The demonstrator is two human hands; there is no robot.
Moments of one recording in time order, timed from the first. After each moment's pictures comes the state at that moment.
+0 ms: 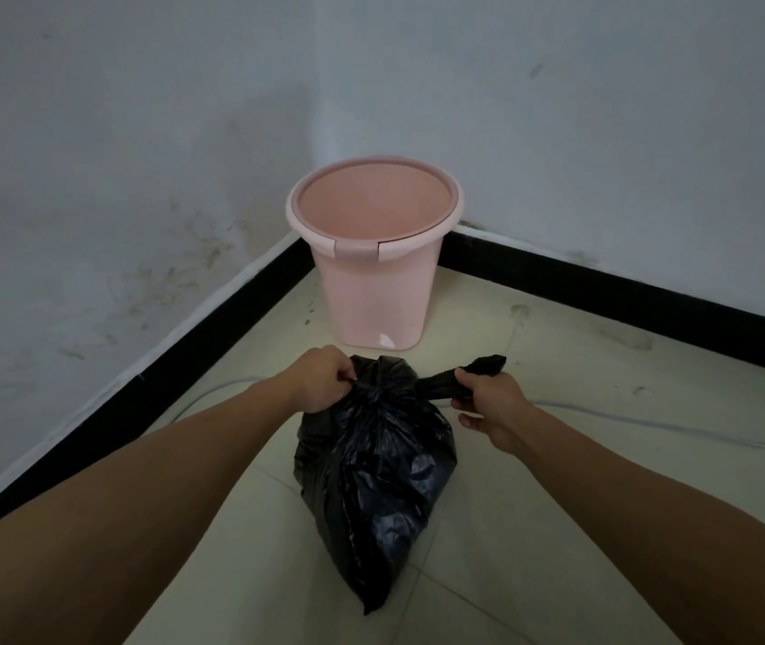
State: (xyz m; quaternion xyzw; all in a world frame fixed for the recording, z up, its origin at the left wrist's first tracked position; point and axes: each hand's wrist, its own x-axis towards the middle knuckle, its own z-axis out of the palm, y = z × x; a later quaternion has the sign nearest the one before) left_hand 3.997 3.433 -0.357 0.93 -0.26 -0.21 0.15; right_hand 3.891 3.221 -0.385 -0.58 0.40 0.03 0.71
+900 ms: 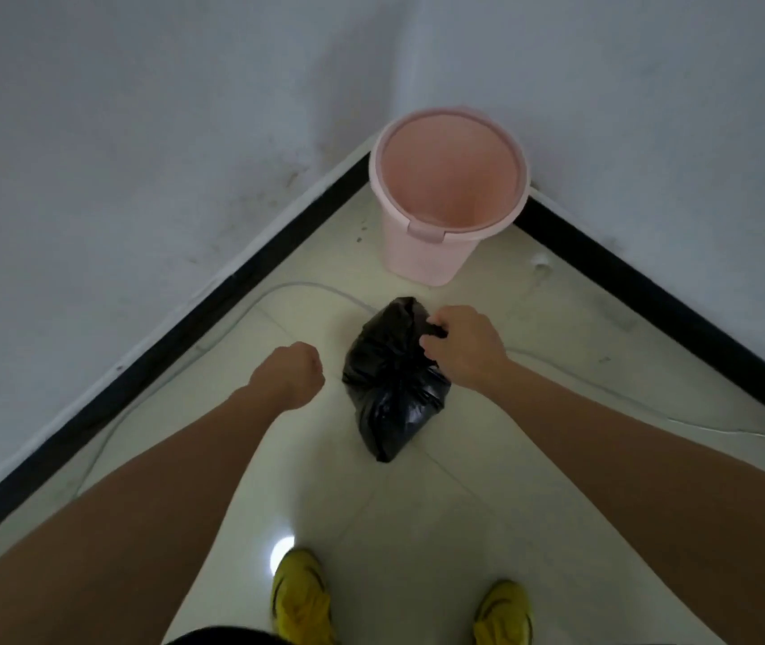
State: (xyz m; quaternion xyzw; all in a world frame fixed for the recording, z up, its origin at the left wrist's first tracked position) left_hand 3.915 3.538 -0.225 0.92 -0.01 -0.34 0.18; right_hand 3.896 3.310 -0.171 -0.91 0.15 0.20 0.32
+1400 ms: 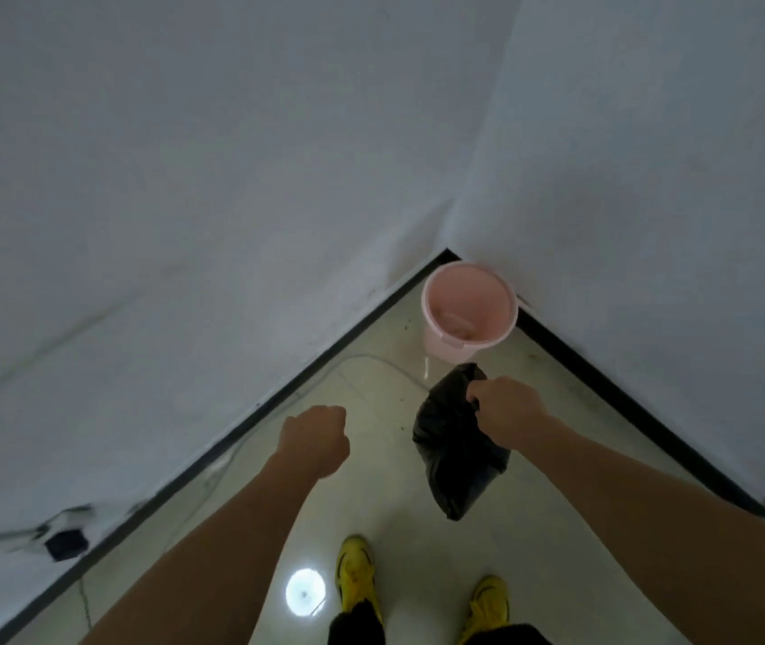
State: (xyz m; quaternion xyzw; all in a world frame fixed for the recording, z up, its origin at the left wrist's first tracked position) left_hand 3.840 3.619 0.148 0.94 -0.06 -0.31 0.07; right_hand 3.859 3.351 0.171 -0.95 -0.05 0.30 0.01
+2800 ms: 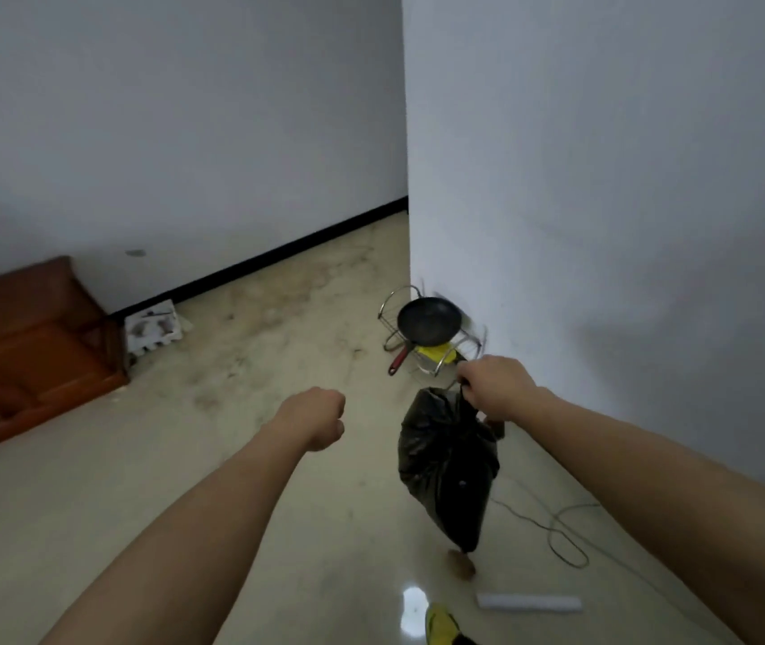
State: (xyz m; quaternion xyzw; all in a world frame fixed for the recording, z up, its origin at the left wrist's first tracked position) left_hand 2.891 3.955 0.439 0.68 0.70 -0.14 0.15; right_hand 3.158 4.031 0.418 -0.51 -0.86 0.04 -0.03
